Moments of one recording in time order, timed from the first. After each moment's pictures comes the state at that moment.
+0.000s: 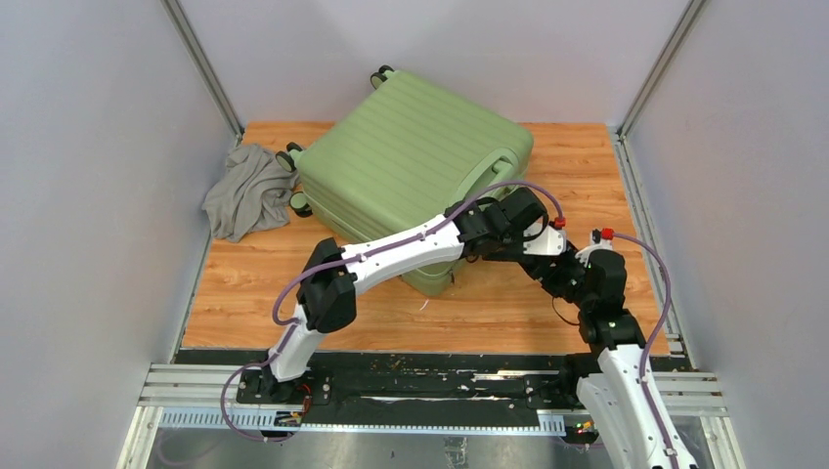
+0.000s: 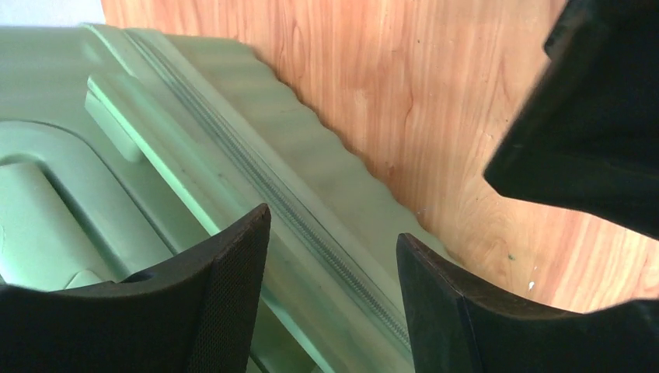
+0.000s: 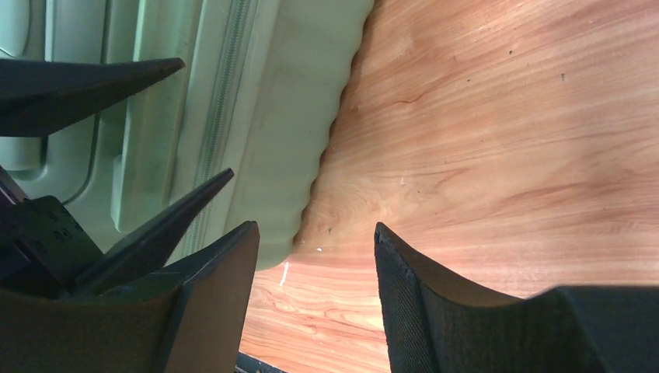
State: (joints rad) left arm -1.11 2.12 2.02 -0.73 -0.22 0.71; right arm 0.05 0.53 0.35 -0.24 -0.31 0.80
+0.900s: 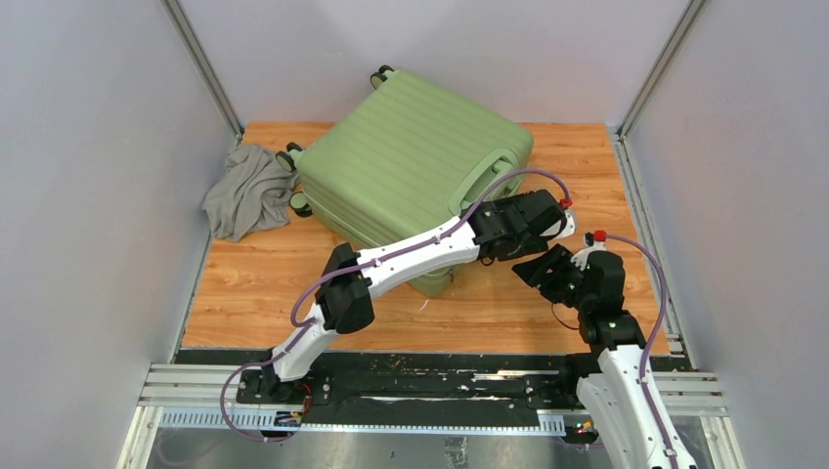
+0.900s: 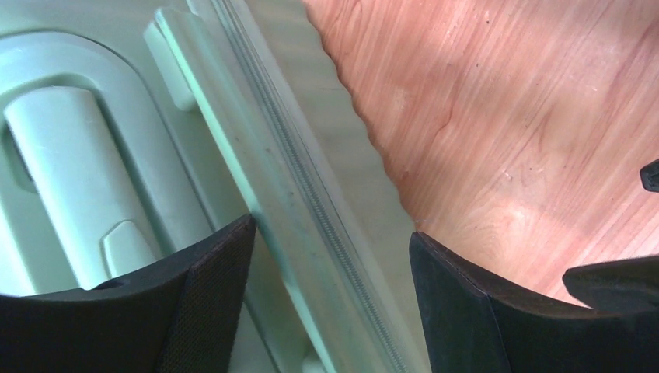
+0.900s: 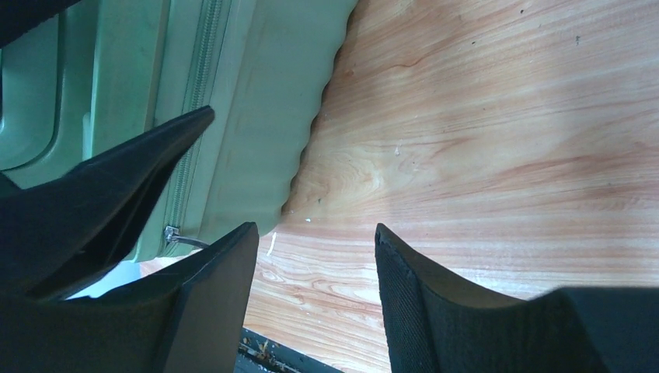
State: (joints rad) left arm -1.14 2.25 2.25 -0.85 -0.47 0.42; right arm 0.05 0.53 0.35 -0.32 -0.37 0.74
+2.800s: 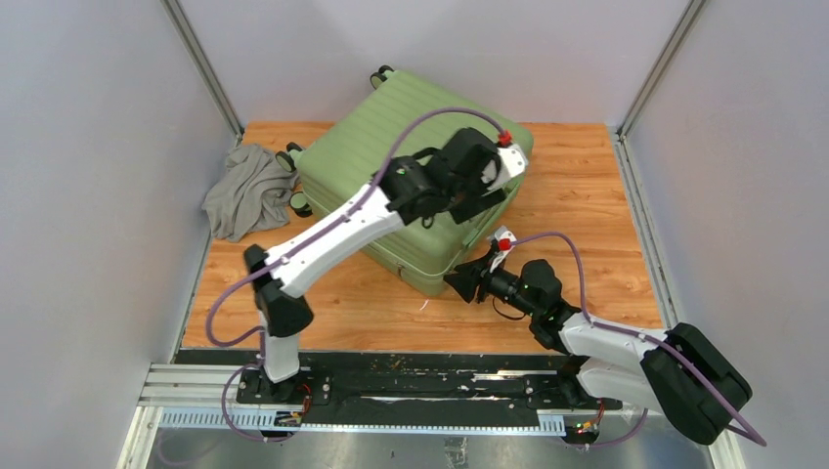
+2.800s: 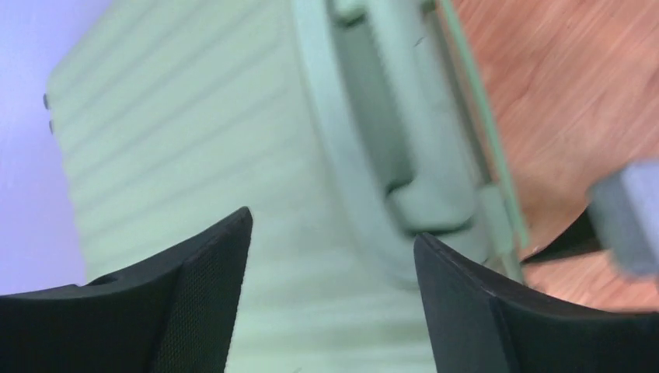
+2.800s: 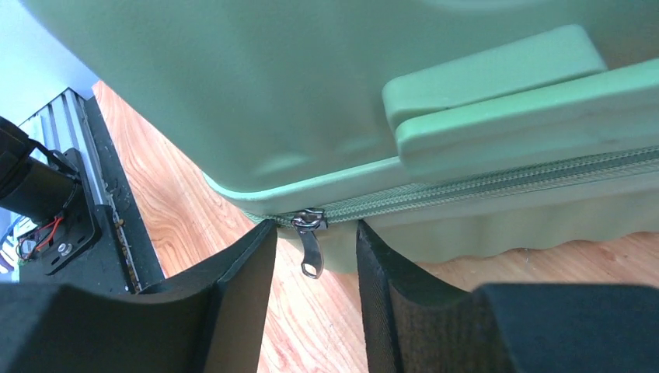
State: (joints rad) left arm -1.03 1.94 2.19 -0.95 -0.40 0.34; right arm 0.69 1.08 0.20 0.80 -0.29 0.29
